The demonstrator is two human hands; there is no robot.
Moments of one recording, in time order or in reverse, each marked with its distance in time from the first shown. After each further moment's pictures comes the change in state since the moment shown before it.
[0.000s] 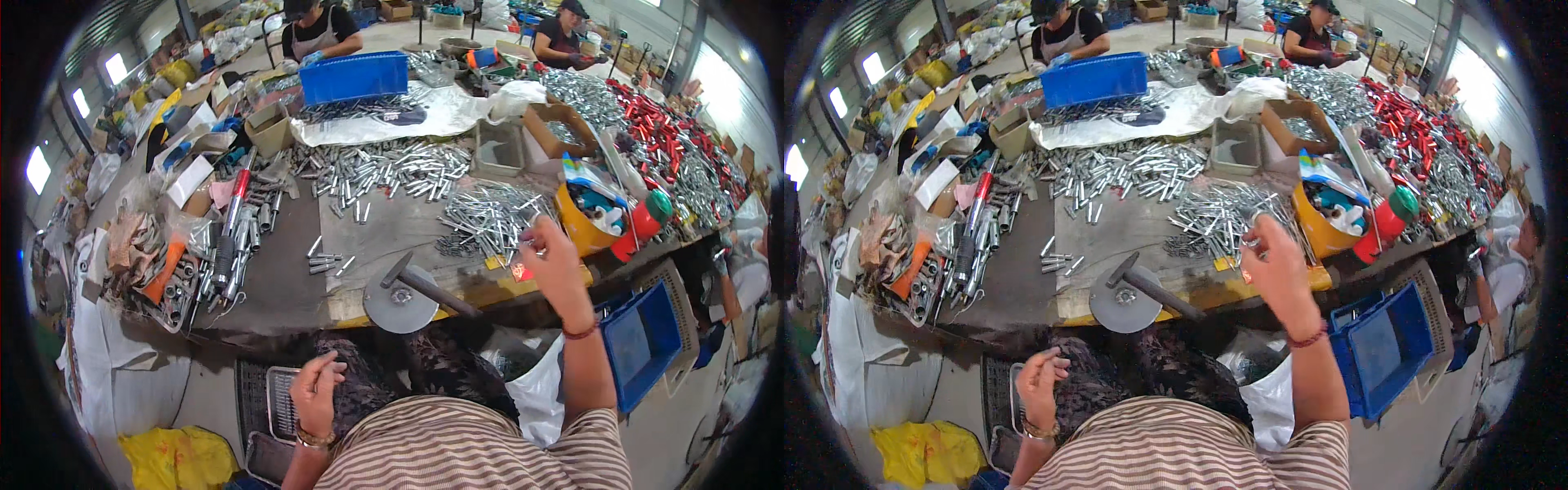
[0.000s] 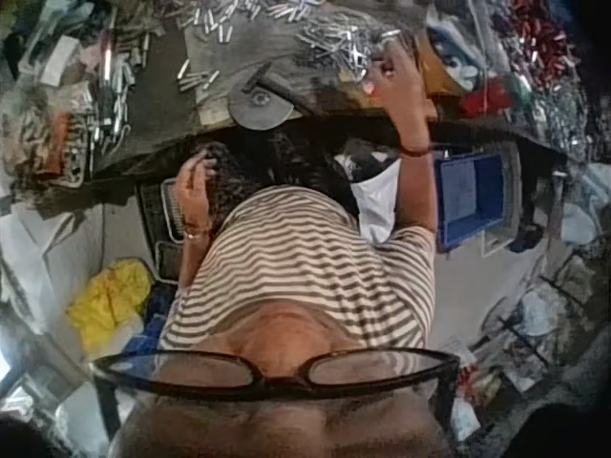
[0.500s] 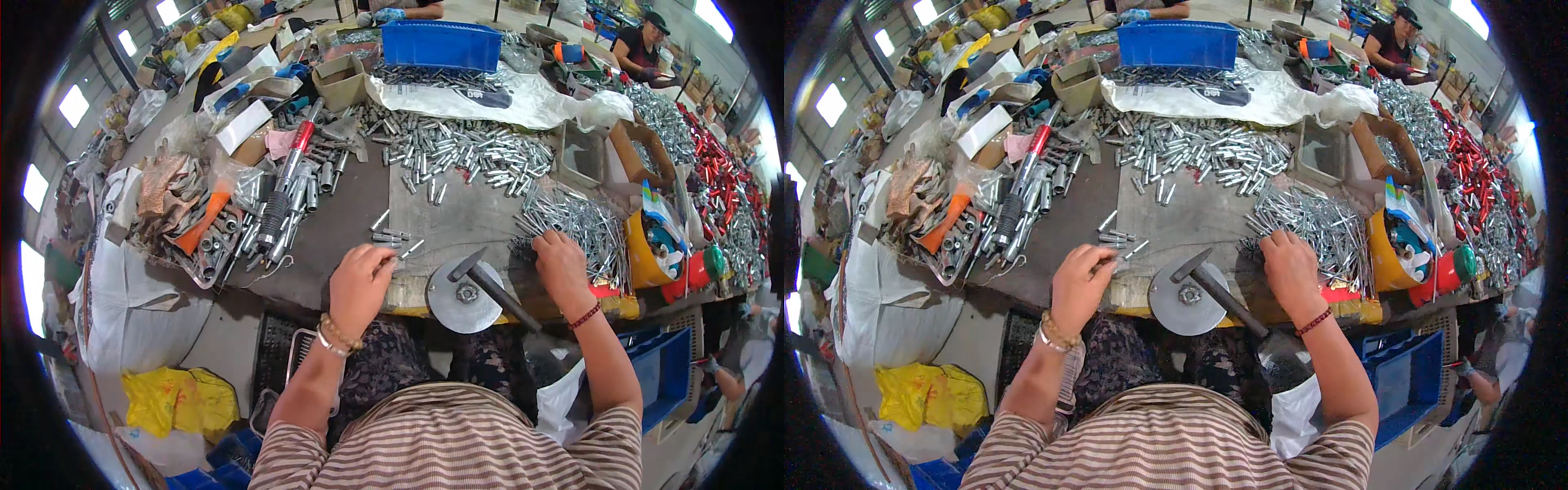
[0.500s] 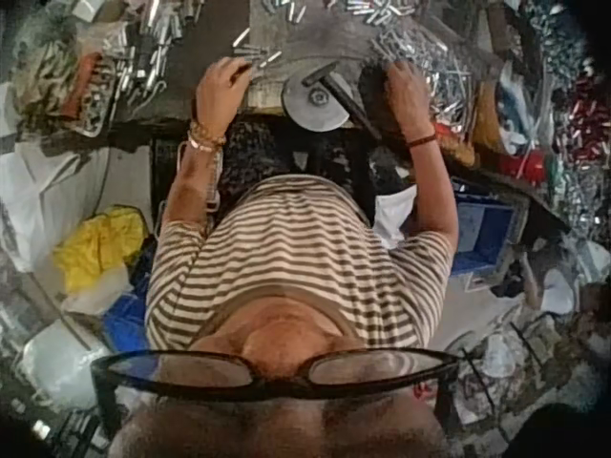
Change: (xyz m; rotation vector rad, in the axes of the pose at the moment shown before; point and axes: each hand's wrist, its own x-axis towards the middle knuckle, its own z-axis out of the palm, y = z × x) left_hand 0.151 0.023 0.018 0.666 -0.021 0.382; right_hand 0.046 0.025 0.099 -0.764 -0.205 -0.483
